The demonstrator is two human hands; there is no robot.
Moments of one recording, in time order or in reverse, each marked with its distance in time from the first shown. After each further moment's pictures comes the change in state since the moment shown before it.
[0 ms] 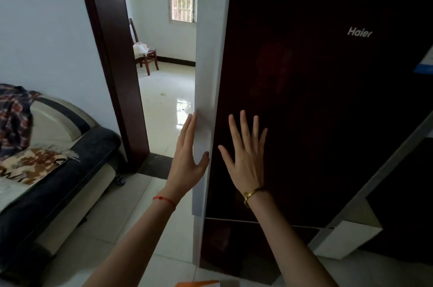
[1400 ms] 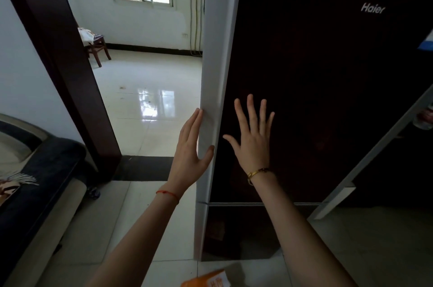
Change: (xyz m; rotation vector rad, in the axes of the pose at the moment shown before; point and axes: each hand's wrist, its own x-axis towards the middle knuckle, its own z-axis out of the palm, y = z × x) left_hand 0.061 -0.084 0.009 -0.082 -0.170 0.147; right_hand 0.052 -0.001 0.053 -0.256 0.054 0.150
